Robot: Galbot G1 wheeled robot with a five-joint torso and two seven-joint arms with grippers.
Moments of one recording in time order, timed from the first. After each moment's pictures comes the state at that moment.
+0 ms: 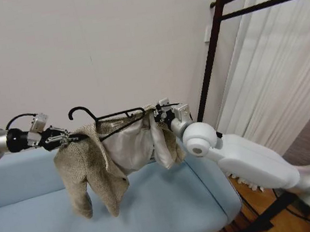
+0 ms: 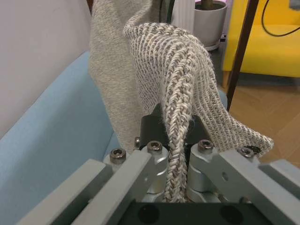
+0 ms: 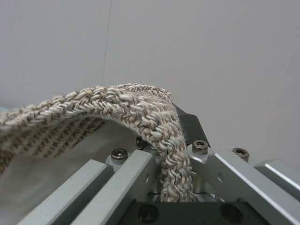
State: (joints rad) left arm 1.26 0.07 -0.93 -1.72 -1.30 0.21 1.08; right arm 0.10 0.83 -0.48 2.05 1.18 -0.49 0.68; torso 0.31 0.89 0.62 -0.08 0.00
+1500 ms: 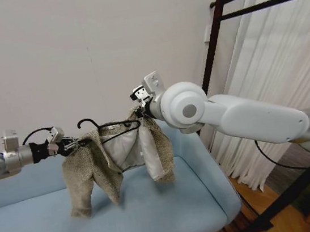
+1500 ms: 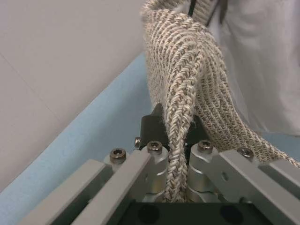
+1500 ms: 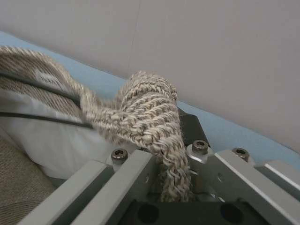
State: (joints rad) left arm 1.27 -0.07 -0.91 -1.84 -1.12 0.26 0.63; right arm 0.61 0.98 -0.73 1.98 1.97 -0.69 1.07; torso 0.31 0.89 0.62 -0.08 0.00
